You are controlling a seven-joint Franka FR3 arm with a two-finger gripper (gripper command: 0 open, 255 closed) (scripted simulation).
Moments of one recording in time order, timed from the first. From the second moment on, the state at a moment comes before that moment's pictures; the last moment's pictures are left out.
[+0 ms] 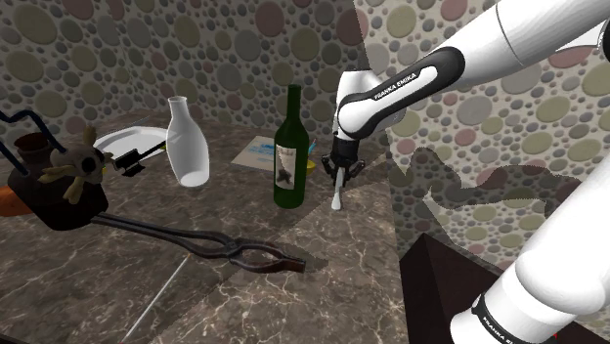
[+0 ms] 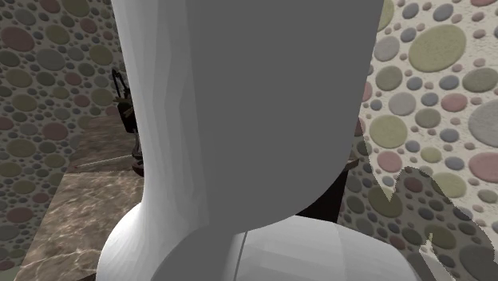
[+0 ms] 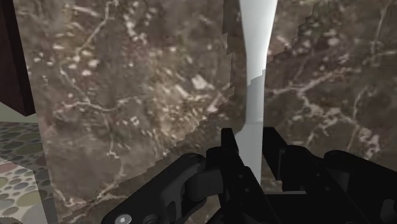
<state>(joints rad) -0.24 0.00 0.19 -2.32 -0.01 2.30 0.89</state>
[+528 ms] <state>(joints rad) -0.24 -0.06 0.19 -2.28 0.00 2.20 0.88</state>
